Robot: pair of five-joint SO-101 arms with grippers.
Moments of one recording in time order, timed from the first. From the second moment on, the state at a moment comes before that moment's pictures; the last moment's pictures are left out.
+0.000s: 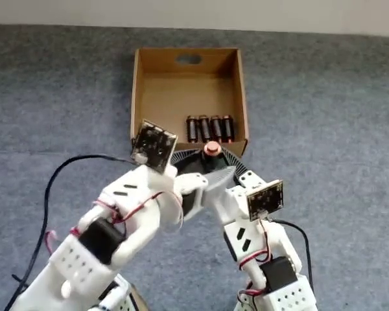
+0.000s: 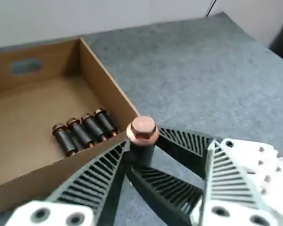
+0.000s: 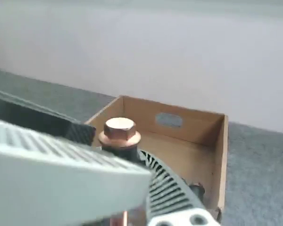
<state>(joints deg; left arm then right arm) 33.7 -67.6 55.3 42.2 13.8 -27.4 -104.0 95.6 16.5 3.4</state>
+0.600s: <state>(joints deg) -7.3 -98.9 80.0 47.3 13.8 -27.4 -104.0 94.6 23.8 3.4</state>
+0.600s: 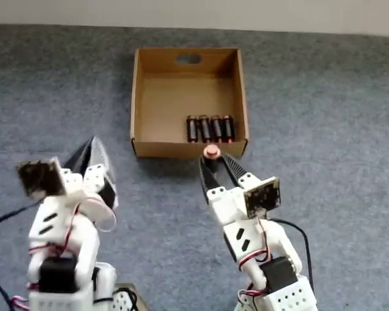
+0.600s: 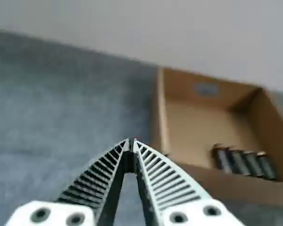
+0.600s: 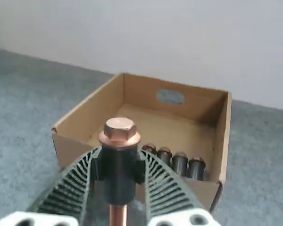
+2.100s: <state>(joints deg) -12.7 -103.4 96.2 53.3 13.8 -26.8 30.5 -17.2 34.9 -9.7</state>
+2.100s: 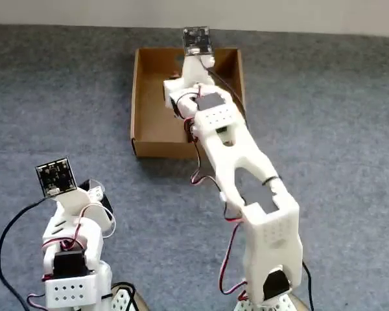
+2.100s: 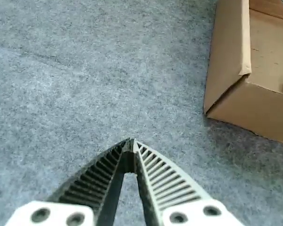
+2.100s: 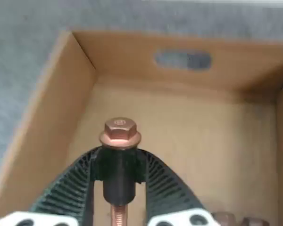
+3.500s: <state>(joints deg) -12.7 -103.4 96.2 53.3 13.8 -28.0 39.7 -24.2 53.6 -9.8</state>
